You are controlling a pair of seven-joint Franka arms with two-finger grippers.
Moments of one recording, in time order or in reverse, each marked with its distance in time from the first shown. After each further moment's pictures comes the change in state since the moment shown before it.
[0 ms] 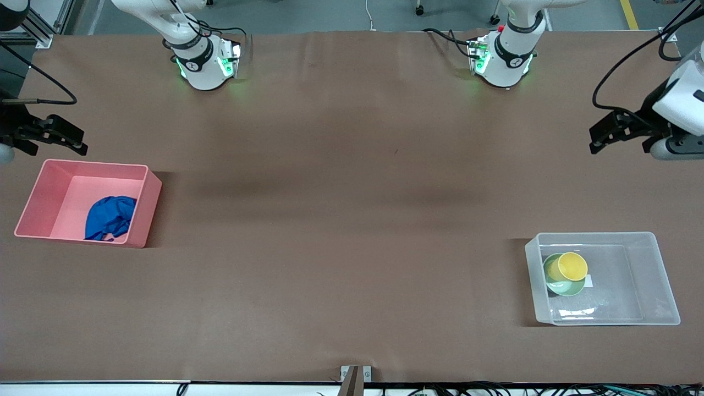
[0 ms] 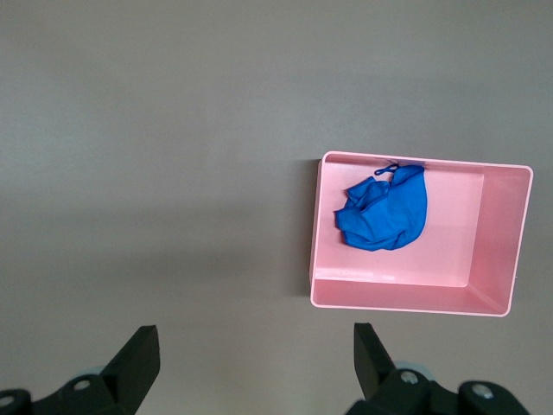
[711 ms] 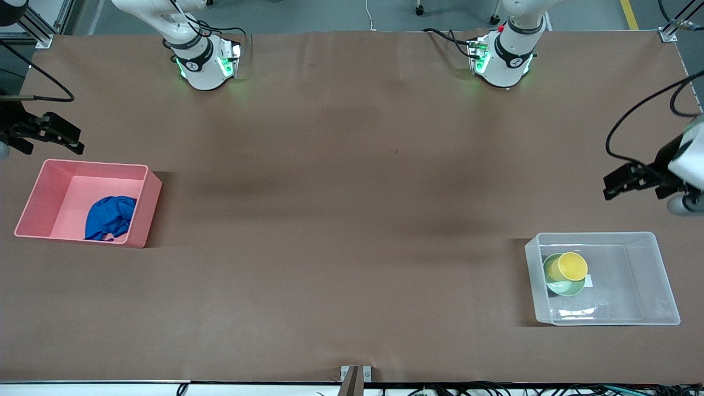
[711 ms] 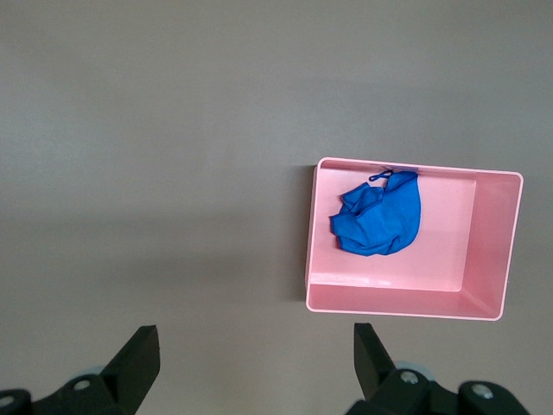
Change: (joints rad) left arm 0.401 0.198 -0.437 0.160 0.123 0.081 -0.020; right arm 0.000 -0.005 0.004 0.001 -0.012 0.010 0.000
